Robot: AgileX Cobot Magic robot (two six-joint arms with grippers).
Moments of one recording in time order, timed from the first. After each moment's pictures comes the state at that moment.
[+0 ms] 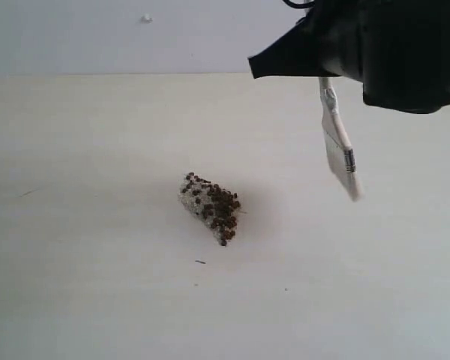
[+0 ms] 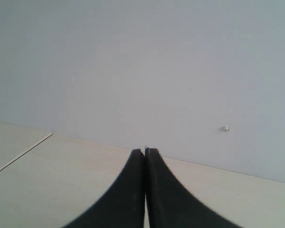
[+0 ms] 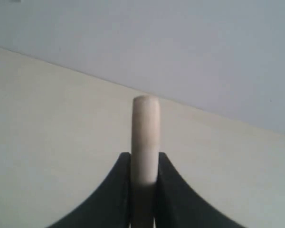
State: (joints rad) left arm -0.26 0.01 0.00 1.68 0.23 -1.86; right arm 0.74 1.54 -1.00 1.75 -0.63 -1.69
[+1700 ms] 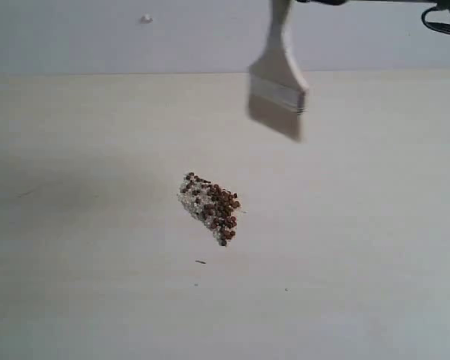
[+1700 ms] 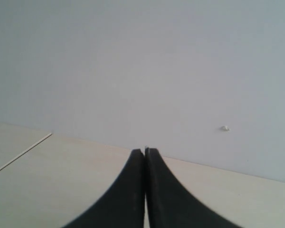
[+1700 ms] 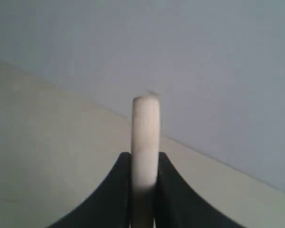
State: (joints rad) left arm -0.26 0.01 0.00 1.68 0.23 -1.86; right arm 0.38 1.50 -1.09 1.76 0.34 -1.75
